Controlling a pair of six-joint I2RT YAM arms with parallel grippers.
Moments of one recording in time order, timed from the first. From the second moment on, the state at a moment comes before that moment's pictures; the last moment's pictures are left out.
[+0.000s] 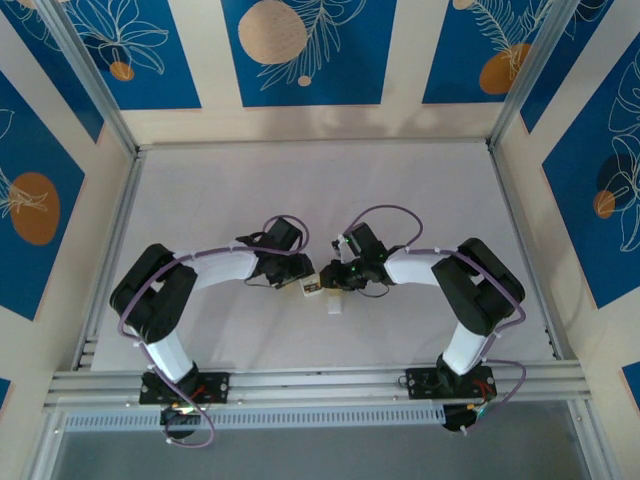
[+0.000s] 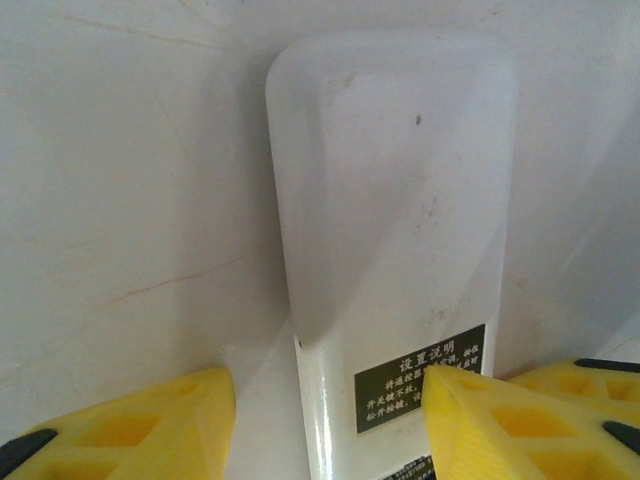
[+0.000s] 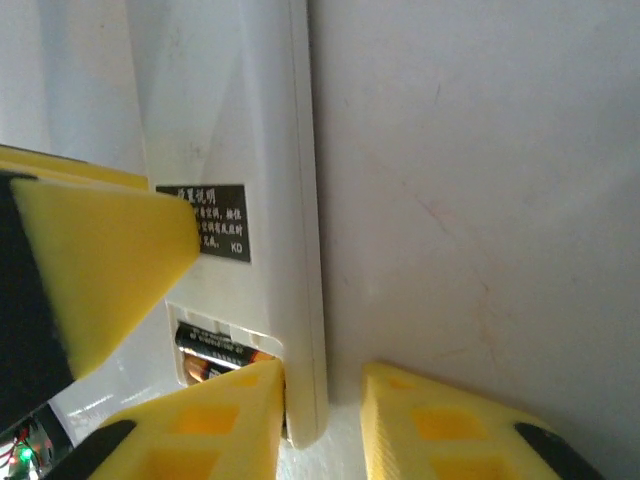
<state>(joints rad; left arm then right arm) -0.68 1.72 0.95 -0.34 0.16 -0.96 0.63 1.71 0.77 -0.07 -0.48 0.64</state>
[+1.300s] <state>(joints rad) -0.68 1.60 0.67 0.00 0.35 -0.94 0.61 1.74 0.78 -0.04 -0.53 0.72</state>
